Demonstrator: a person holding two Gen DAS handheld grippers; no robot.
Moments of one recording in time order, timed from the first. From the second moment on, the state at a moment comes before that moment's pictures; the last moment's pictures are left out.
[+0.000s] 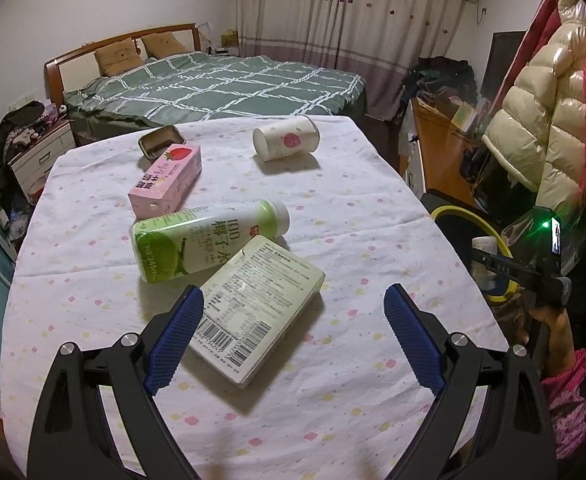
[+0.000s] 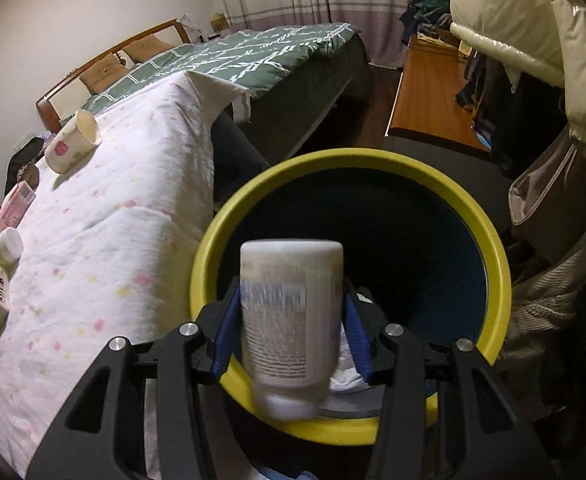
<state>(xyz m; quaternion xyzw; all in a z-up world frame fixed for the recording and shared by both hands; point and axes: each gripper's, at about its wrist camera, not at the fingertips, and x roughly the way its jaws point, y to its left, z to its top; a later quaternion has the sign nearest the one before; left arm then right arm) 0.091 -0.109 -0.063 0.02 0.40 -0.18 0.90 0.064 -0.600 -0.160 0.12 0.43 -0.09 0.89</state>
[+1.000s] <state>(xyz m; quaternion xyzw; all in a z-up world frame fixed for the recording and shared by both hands) 0.143 -0.088 -0.120 0.11 0.43 -0.21 0.87 0.055 -0.586 -0.146 0.14 0.42 -0.07 0.89</state>
